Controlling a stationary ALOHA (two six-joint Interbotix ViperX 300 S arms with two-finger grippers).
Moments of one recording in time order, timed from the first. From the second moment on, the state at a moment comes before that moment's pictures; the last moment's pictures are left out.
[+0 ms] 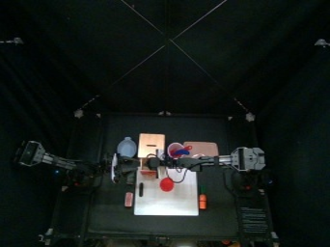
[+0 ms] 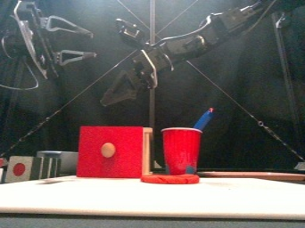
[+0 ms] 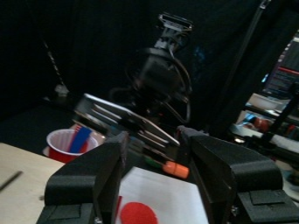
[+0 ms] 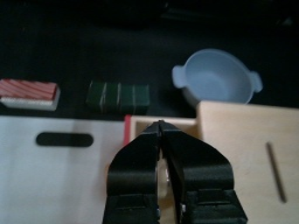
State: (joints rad) left arm -0.08 -0.59 1.30 -0.35 -0.98 0.01; right arm -0.09 0.21 0.29 -0.16 0.12 0.01
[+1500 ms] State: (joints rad) left arm -0.08 -0.61 1.33 -0.36 -0.98 0.00; right arm -0.15 0.26 0.31 -0.14 0.15 0.01
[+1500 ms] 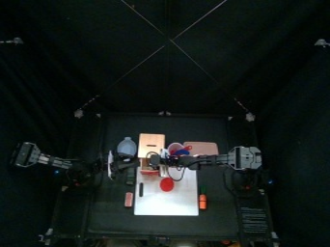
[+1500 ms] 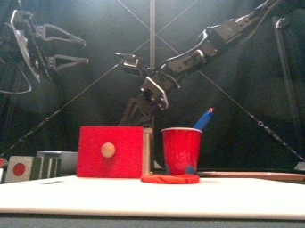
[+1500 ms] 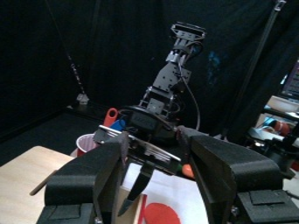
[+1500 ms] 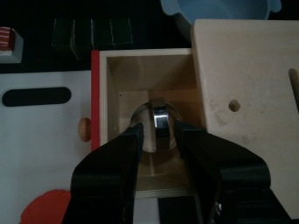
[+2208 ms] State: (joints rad) left arm -0.08 -0.61 1.35 -0.42 -0.98 0.00; right arm -0.14 0.29 0.29 -0.16 0.16 0.00
